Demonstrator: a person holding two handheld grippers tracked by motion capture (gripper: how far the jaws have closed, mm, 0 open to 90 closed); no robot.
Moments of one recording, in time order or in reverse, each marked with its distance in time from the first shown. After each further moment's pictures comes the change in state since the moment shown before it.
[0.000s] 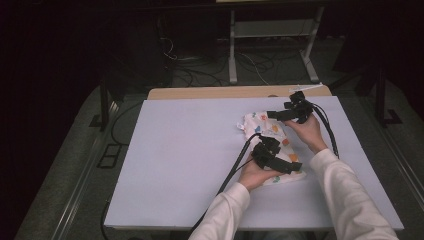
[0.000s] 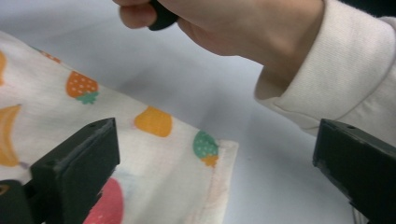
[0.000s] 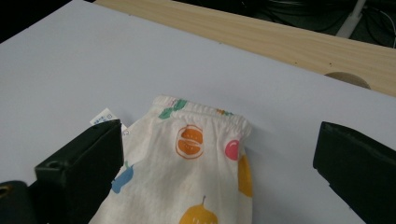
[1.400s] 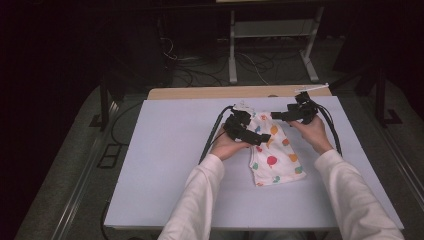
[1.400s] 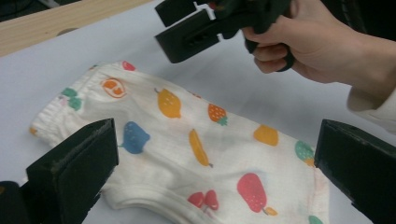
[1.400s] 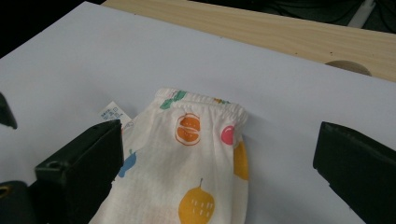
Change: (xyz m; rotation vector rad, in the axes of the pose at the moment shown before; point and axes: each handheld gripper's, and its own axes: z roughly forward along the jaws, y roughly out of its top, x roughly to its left) left arm 0.066 0.040 -0.070 -0.018 0.163 0.093; right arm -0.010 -0.005 -0.010 0.011 0.043 0.040
